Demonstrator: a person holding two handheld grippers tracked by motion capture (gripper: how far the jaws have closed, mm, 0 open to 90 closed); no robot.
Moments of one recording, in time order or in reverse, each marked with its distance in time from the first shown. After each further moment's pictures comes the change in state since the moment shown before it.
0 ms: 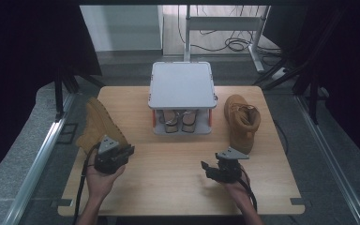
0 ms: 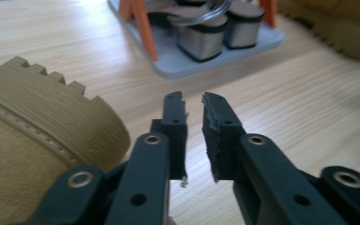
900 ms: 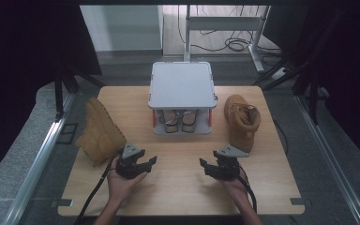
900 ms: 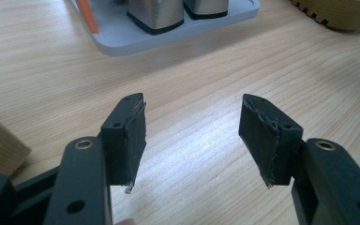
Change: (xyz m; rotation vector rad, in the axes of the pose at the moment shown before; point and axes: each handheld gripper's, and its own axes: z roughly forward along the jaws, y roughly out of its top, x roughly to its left) left arm -0.036 -0.023 0.053 0.067 -0.043 0.035; right arm 0.000 0.004 0.006 -0.030 0.027 0.033
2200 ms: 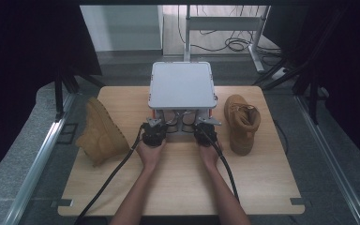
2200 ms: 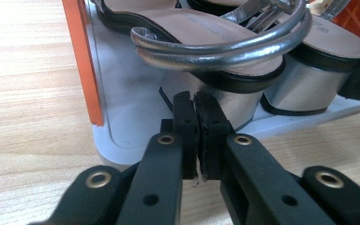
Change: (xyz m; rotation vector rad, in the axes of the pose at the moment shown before) left arm 0.013 0.060 0.125 -0.063 0.182 -0.160; right arm -0.018 0.062 0.127 -0.046 -0.235 0.147
